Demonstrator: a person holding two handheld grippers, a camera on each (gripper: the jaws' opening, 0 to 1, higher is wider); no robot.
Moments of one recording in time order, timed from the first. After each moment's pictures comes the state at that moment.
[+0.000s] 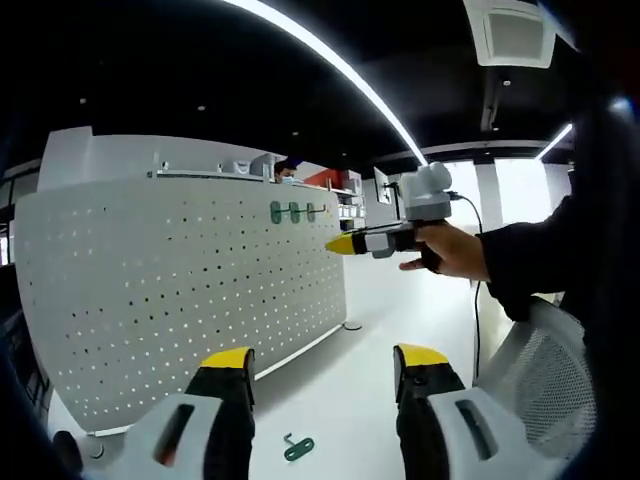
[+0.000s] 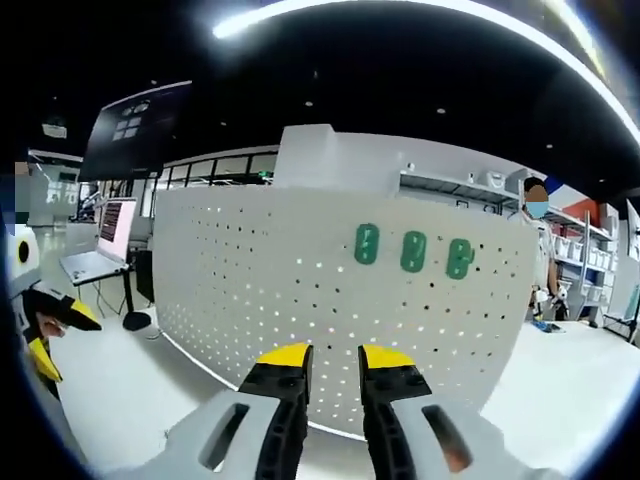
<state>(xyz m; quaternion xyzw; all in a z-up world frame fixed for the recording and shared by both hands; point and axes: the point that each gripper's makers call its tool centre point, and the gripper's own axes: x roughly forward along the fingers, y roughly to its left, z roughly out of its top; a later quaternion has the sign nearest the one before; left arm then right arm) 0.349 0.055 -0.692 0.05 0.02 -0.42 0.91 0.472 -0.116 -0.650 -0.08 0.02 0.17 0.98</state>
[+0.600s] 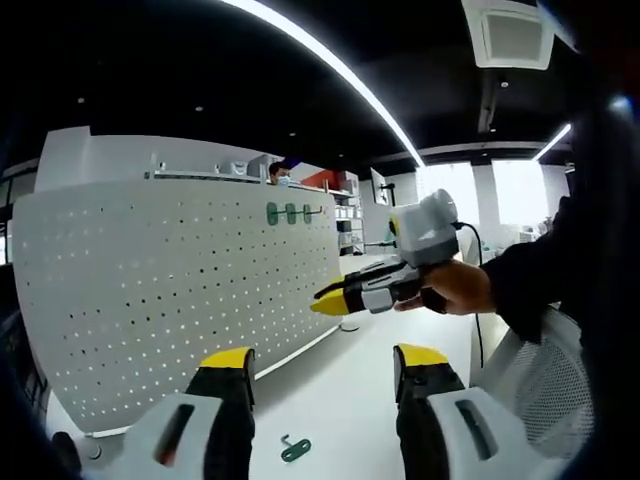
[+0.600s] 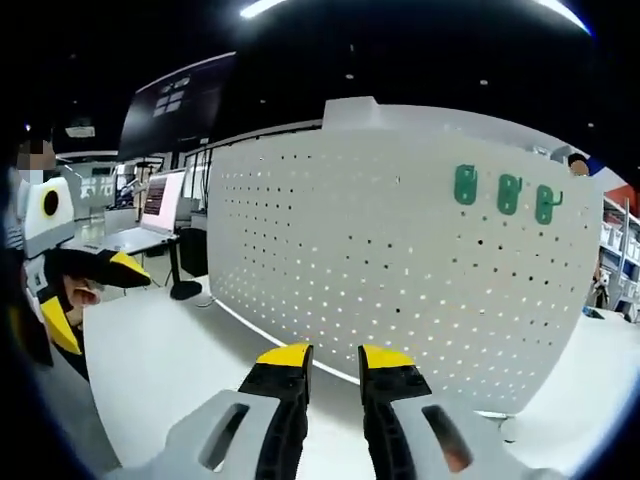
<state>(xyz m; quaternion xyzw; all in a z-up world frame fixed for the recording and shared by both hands) 0.346 0.053 -0.692 0.04 0.02 -0.43 0.90 0.449 -0.047 -0.715 -0.09 0.09 0.26 0.96</state>
